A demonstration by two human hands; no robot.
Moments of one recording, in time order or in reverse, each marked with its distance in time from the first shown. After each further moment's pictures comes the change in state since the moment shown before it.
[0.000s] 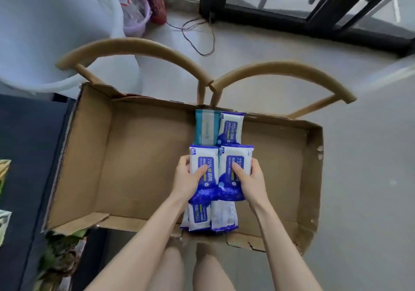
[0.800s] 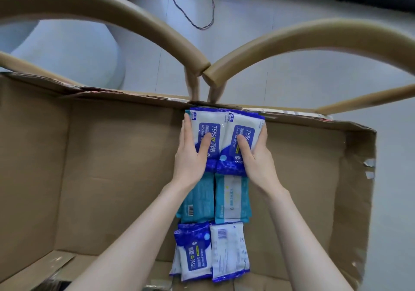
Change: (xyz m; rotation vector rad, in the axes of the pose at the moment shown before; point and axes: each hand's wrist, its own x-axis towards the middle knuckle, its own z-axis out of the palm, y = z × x) left_hand 0.184 -0.023 0.048 0.356 -0.009 0.314; right_hand 0.190 0.041 0.008 -0.509 -0.010 -0.170
